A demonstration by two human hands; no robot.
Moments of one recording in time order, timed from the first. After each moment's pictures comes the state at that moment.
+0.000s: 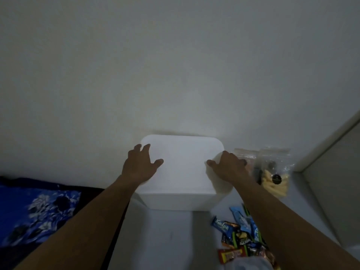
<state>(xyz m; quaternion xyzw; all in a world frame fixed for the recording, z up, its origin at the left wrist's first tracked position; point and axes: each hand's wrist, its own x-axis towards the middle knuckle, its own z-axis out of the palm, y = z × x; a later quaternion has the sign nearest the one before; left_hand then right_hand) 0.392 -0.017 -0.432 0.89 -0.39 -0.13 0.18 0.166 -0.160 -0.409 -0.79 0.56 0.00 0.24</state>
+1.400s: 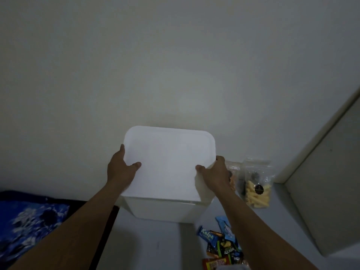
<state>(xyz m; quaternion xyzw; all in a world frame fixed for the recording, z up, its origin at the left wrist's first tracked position) 0.380 0.005 -0.401 0.85 -0.27 -0.15 0.43 0.145 -0.131 -0.382 -0.66 0.56 -0.26 0.44</state>
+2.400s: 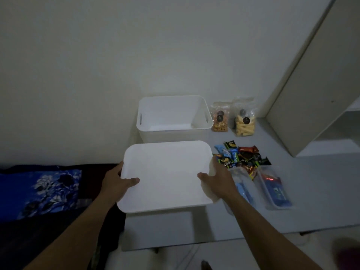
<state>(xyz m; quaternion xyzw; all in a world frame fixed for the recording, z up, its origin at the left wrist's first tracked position) 0.337 0.245 -0.493 0.79 -0.27 -0.34 0.42 0.053 0.104 -0.486 -0.69 0.60 -0.14 0.39</state>
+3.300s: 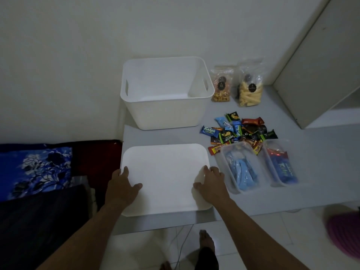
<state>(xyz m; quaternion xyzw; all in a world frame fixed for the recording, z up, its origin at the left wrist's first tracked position) 0.307 0.247 -0.610 0.89 -0.35 -0.27 0.10 0.048 0.132 -0.598 -0.73 0.60 0.04 0.32</state>
